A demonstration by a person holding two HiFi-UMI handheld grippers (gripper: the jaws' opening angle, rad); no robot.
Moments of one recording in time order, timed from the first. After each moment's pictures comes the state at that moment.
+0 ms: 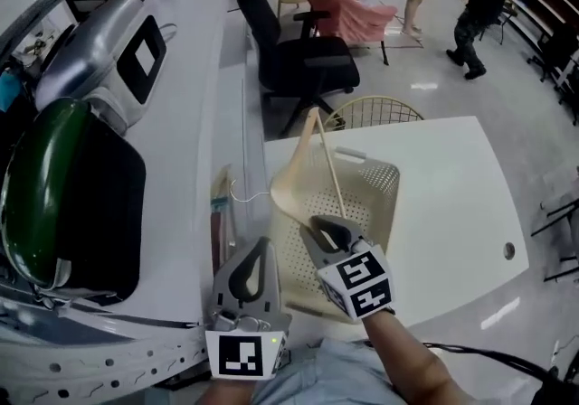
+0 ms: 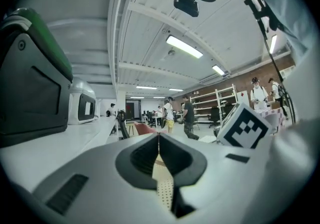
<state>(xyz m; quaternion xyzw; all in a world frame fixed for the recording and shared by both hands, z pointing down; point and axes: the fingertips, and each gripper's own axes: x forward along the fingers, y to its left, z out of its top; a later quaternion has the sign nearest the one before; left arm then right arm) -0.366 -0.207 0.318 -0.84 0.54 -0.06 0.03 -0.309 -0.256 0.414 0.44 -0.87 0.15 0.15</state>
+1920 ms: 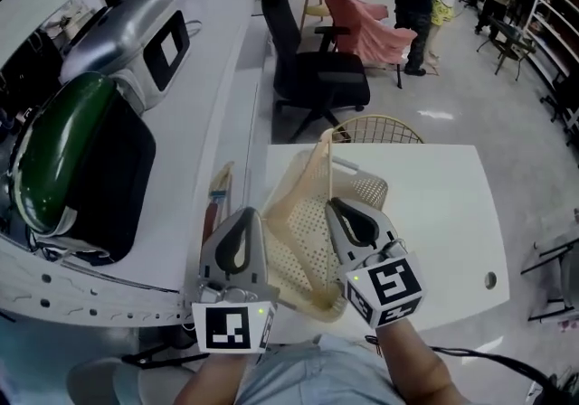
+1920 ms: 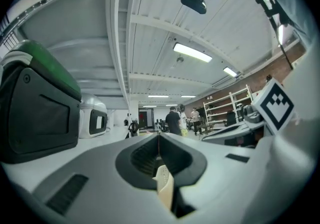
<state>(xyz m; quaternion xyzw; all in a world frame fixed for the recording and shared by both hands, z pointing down) -0.361 -0.213 0.270 -0.79 0.61 -0.01 0.08 -0.244 -0.243 0.308 0.46 -0.88 0.03 0.06</state>
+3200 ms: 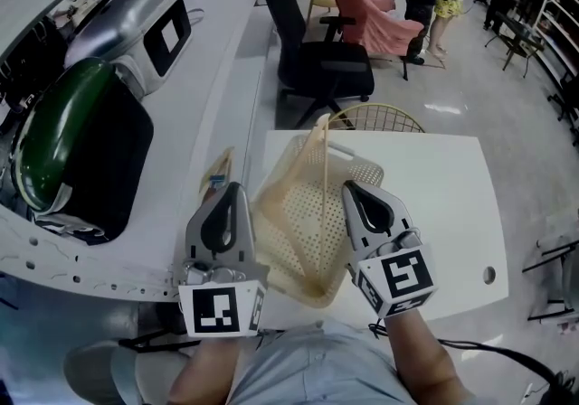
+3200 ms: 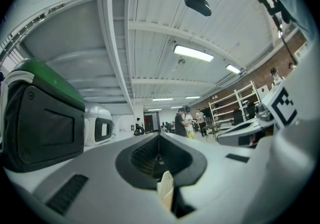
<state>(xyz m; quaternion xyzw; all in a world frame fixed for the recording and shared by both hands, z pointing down) -0.357 -0.210 0.254 -0.77 0.63 -0.01 0.10 -0.203 -0.238 0.299 0.48 -0.88 -0.01 0.04</state>
